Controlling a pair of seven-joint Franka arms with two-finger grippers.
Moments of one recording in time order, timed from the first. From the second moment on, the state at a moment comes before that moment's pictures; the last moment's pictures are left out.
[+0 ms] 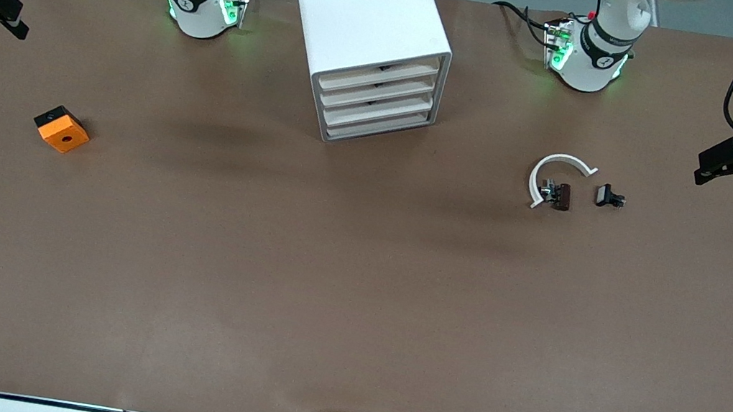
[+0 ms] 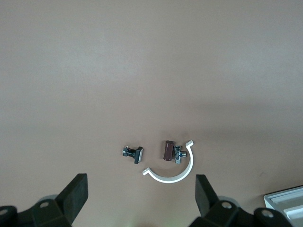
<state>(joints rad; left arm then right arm) 0.01 -0.04 -0.06 -1.63 0.02 1.56 -0.08 0.01 -0.19 -0.08 -1.68 0.02 1.46 -0.05</state>
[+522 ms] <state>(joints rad) -0.01 0.05 -0.07 -1.62 0.02 1.56 -0.09 0.01 -0.19 -0.08 -1.67 0.02 1.45 -0.05</state>
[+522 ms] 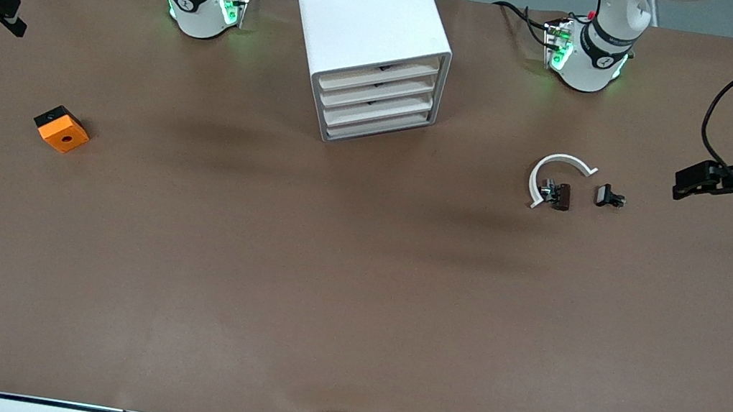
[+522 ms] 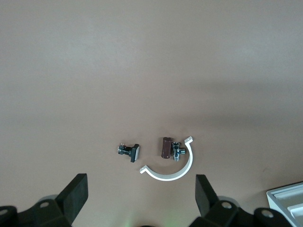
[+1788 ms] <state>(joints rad) -0.41 0.56 -0.11 -1.62 -0.21 1.60 -1.65 0.01 -0.19 -0.08 -1.67 0.02 1.44 -0.05</state>
